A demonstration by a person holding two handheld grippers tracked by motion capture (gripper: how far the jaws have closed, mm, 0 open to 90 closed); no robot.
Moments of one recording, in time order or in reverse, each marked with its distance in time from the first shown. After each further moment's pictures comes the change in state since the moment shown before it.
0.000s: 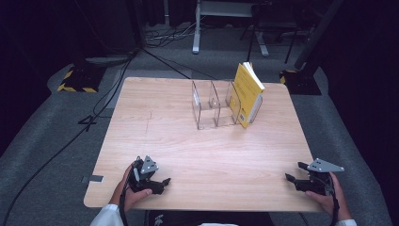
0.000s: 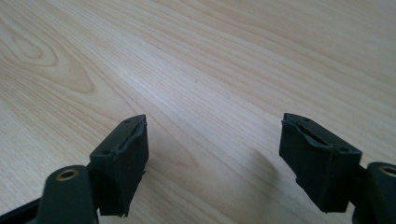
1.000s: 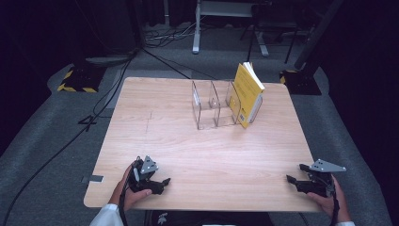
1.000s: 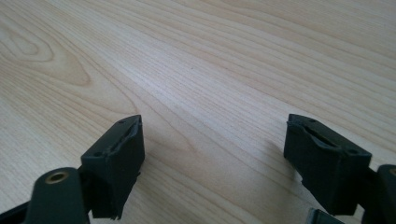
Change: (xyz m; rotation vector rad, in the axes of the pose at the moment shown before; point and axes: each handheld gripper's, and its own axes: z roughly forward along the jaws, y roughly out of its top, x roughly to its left) left arm 0.000 0.000 0.000 0.001 -0.003 0.004; right arm -0.004 -0.004 -0.001 0.024 0.022 0.054
